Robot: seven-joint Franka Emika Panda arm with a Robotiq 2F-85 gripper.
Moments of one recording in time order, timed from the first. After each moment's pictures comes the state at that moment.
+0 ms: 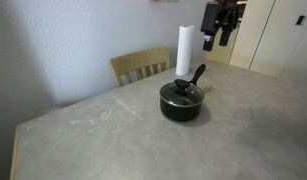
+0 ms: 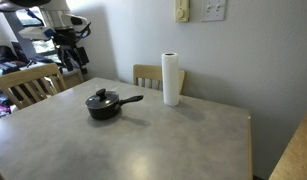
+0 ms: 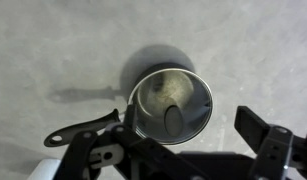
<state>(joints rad) 0.07 0.07 0.06 -2.07 0.03 2.18 0.04</state>
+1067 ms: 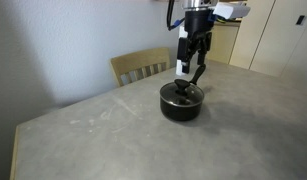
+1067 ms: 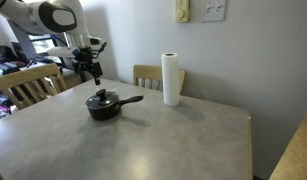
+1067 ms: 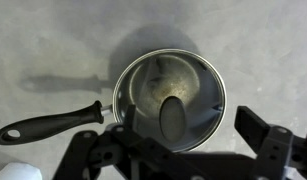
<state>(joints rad) 0.10 0.35 0.06 -1.88 -0.02 2.20 0.04</state>
